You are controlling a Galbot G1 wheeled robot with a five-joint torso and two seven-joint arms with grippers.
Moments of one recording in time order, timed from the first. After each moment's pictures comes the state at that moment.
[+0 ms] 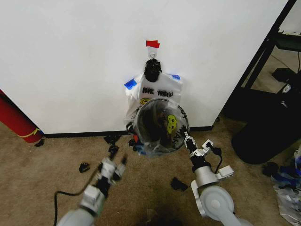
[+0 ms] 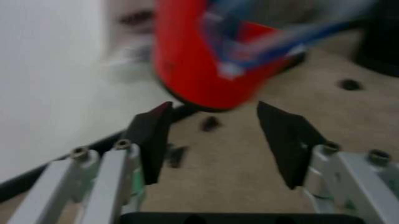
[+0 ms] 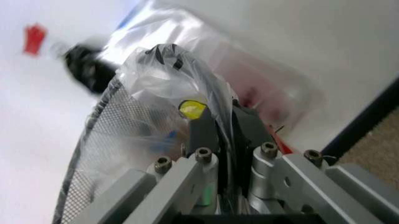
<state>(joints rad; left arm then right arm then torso) 1.62 -0.99 -0.27 -2.14 -0.15 -0.01 -0.05 -1.29 1.14 0.14 2.06 1.33 0.31 0.19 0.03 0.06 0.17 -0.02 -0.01</state>
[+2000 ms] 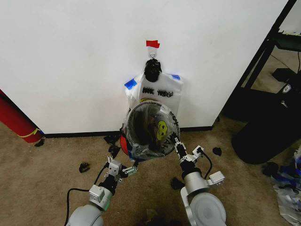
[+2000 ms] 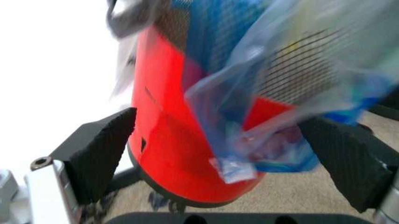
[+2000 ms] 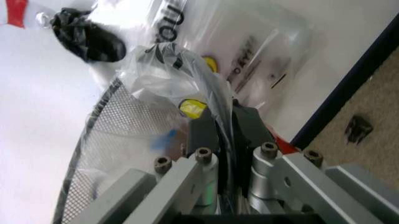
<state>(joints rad) 1.51 -1.07 -0.28 -2.00 -0.16 -0.21 0.02 -1.35 1.24 0.10 2.12 1.30 0.24 0.27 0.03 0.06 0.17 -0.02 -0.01</state>
